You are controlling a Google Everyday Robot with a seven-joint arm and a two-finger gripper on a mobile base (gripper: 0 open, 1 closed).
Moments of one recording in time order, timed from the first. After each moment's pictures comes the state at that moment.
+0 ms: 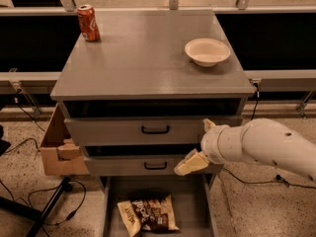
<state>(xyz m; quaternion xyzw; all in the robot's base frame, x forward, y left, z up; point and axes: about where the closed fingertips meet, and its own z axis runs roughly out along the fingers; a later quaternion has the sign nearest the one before) 0.516 -0.119 0.699 -0.46 0.80 0.07 0.37</state>
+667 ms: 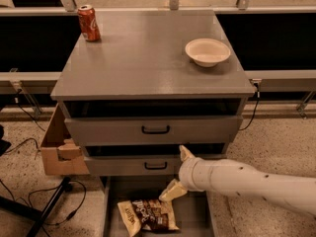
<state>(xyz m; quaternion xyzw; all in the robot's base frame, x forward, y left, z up) 0.503 -0.065 0.573 -0.53 0.76 0.08 0.38</state>
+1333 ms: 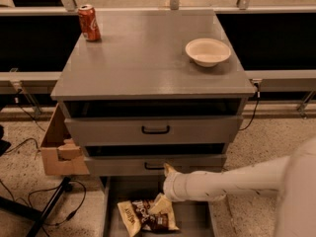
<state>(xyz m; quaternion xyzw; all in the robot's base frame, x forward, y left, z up) 0.512 -0.022 0.437 -0.56 0.75 0.10 0.34</state>
